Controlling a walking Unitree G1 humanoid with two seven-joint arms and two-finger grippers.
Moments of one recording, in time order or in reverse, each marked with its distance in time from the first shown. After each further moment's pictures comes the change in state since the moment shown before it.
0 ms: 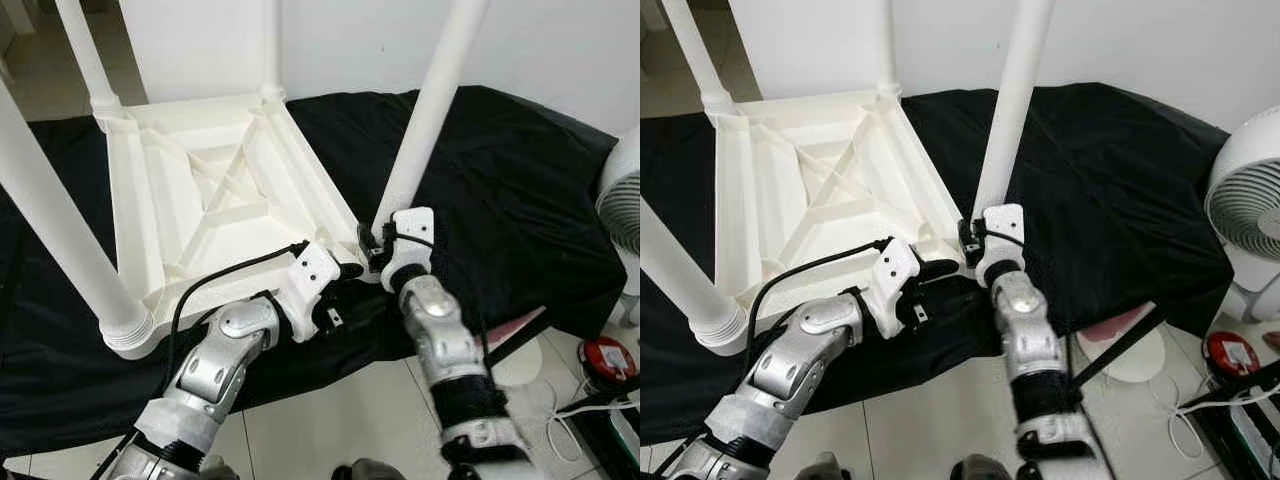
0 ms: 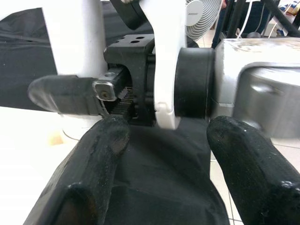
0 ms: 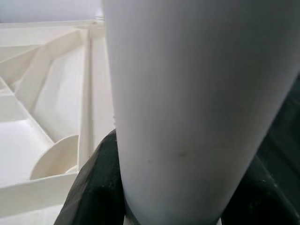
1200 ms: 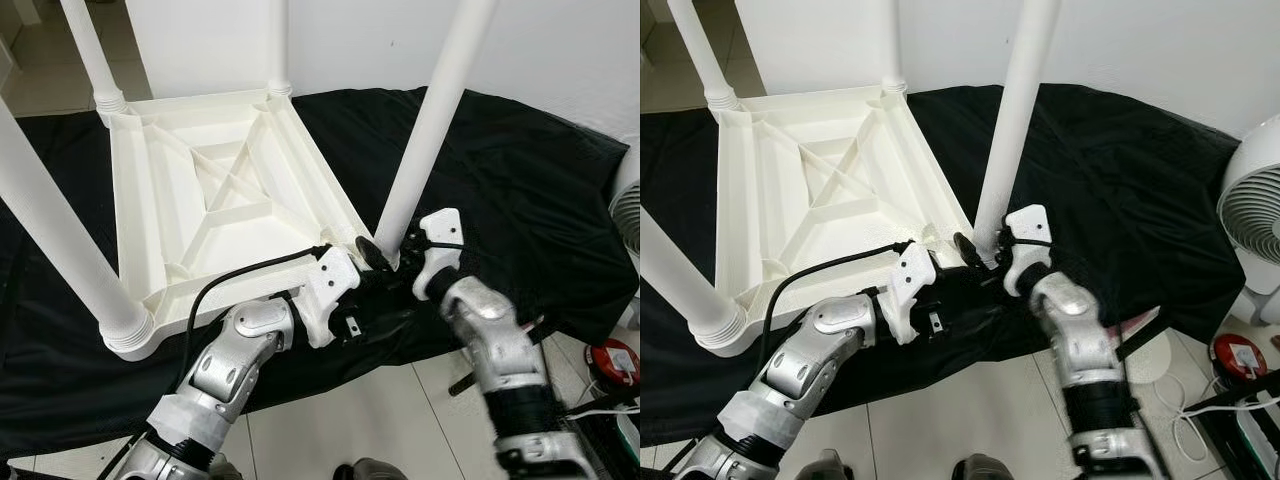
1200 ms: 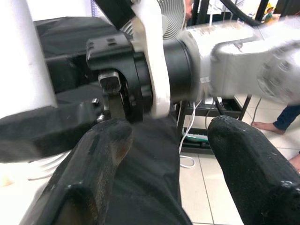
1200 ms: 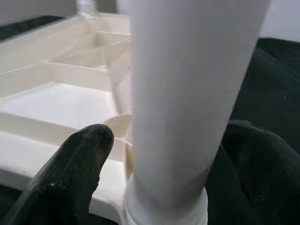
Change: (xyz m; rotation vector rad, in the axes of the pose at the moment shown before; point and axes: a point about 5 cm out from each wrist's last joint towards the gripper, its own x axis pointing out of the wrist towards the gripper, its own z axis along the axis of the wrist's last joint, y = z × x) left arm 0.010 -0.010 0.006 0.018 -0.030 -0.096; right arm -0.014 -0.061 0.022 -0.143 0.000 0.542
